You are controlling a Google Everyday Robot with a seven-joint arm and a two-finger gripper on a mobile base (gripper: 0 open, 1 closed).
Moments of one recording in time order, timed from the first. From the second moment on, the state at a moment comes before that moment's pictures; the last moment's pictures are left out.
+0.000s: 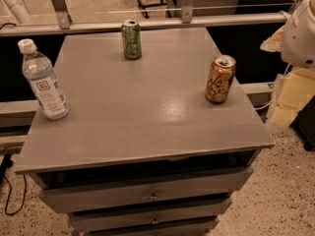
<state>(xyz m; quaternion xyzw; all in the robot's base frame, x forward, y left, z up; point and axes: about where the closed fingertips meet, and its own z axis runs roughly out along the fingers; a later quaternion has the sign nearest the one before) 0.438 -0.217 0.976 -0.60 0.78 -0.03 0.16</state>
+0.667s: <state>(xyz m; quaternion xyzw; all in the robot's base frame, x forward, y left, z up) 0.456 -0.222 0.973 -0.60 0.78 -0.02 0.19</state>
